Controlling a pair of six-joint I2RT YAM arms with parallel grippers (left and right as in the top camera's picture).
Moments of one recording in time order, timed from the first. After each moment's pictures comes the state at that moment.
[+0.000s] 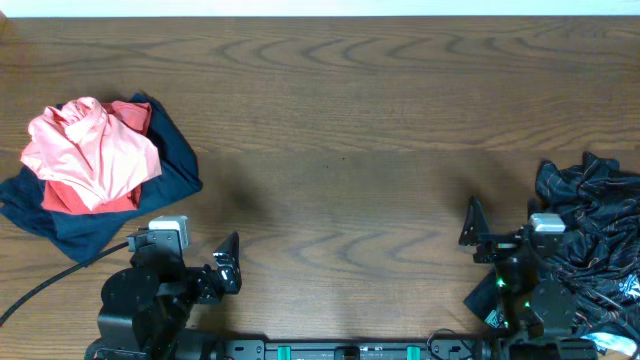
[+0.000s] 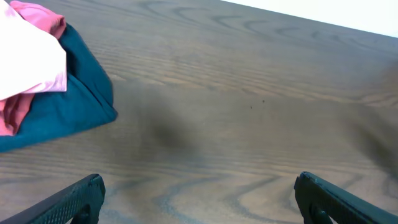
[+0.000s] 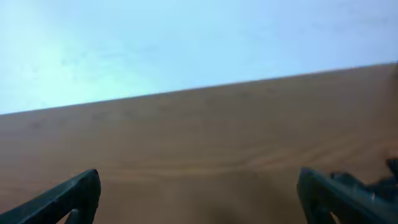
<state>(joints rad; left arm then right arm) -0.15 0.33 0.74 -0.97 0.09 -0.26 0.01 0.01 0.07 -0.09 -0.03 0.16</state>
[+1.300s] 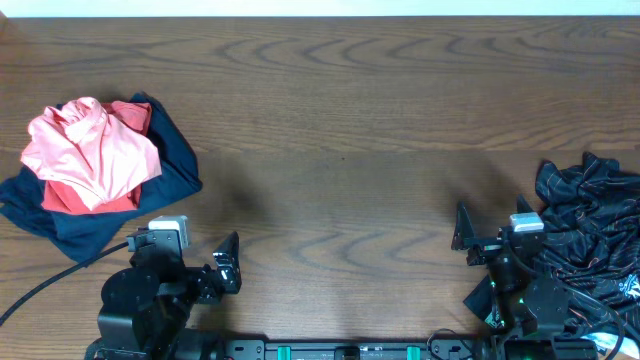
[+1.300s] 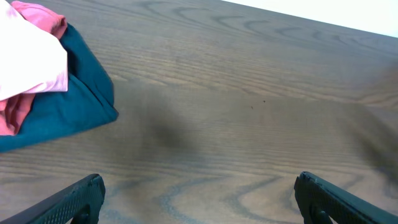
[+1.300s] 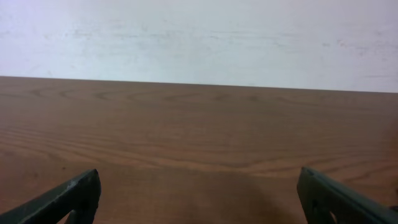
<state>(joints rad) -0.15 0.33 0.74 -0.97 0.09 -0.26 0.01 0.01 0.01 -0.06 -0.10 0.02</state>
